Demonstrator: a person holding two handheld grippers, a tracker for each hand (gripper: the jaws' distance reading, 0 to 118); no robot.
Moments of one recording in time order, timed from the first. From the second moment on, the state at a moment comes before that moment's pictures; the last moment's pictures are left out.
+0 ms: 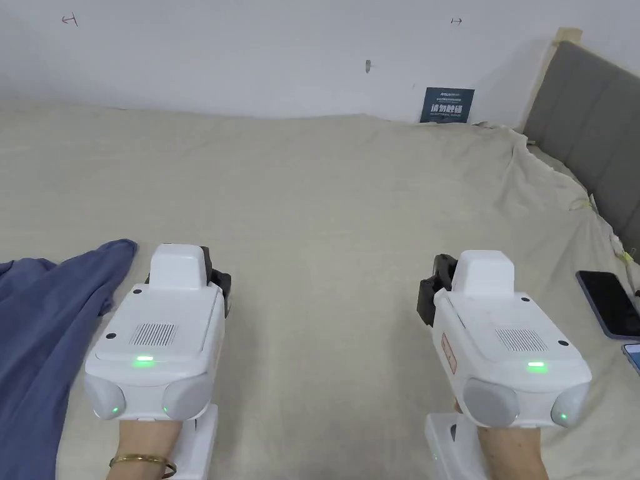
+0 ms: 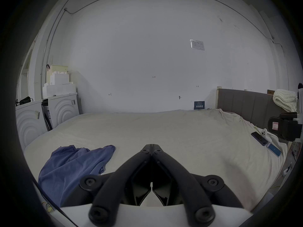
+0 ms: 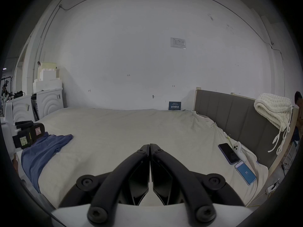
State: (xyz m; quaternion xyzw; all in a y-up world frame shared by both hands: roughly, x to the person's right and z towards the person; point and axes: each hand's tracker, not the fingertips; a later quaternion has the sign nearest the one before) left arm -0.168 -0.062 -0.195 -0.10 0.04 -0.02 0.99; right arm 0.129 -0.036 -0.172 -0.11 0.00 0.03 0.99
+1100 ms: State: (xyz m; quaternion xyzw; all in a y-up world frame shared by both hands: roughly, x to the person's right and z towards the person) left arm -0.159 -0.052 -0.184 -0.09 0.03 -0.03 1.00; right arm 0.129 -0.032 -0.171 -0.11 0.00 0.02 0.99
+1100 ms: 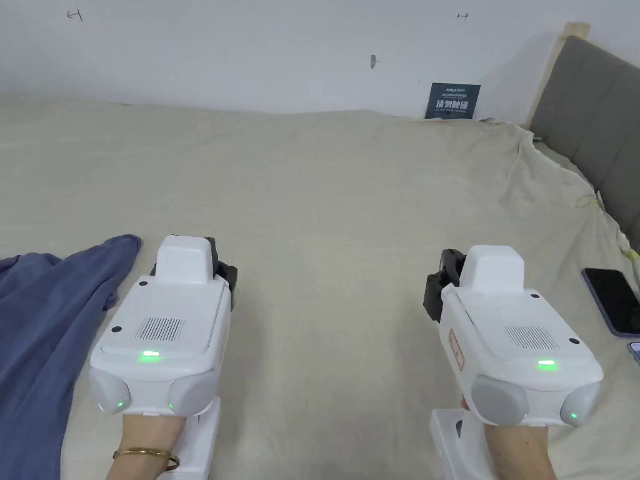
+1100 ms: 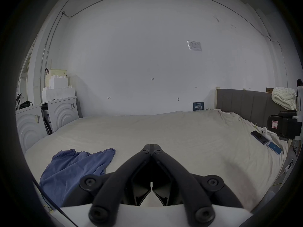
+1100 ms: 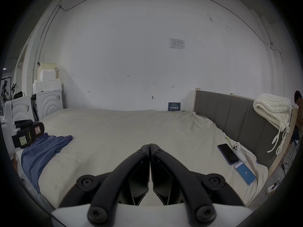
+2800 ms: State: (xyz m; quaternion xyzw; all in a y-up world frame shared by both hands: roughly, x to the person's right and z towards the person) left arm -0.191 -0.039 -0.173 -0.07 0.08 -0.03 0.99; right arm 0.102 -0.027 -0.177 -0.10 0.05 0.03 0.99
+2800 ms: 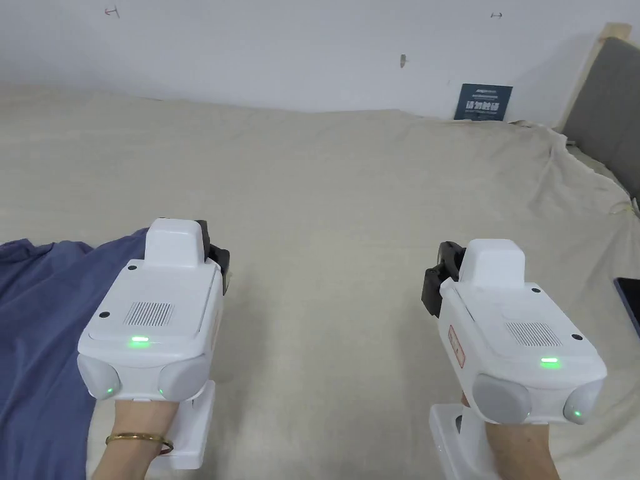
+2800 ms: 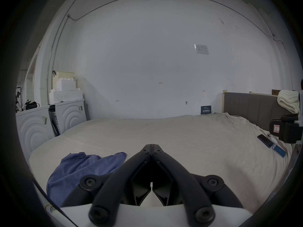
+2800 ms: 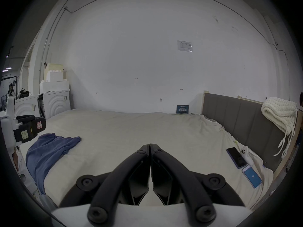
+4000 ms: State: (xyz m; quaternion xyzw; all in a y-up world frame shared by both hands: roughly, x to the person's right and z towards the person) left arm -0.353 -0.043 -0.054 -0.09 0.32 0.00 0.94; right arm -0.111 -0.028 -0.182 -0.09 0.32 0.05 0.94
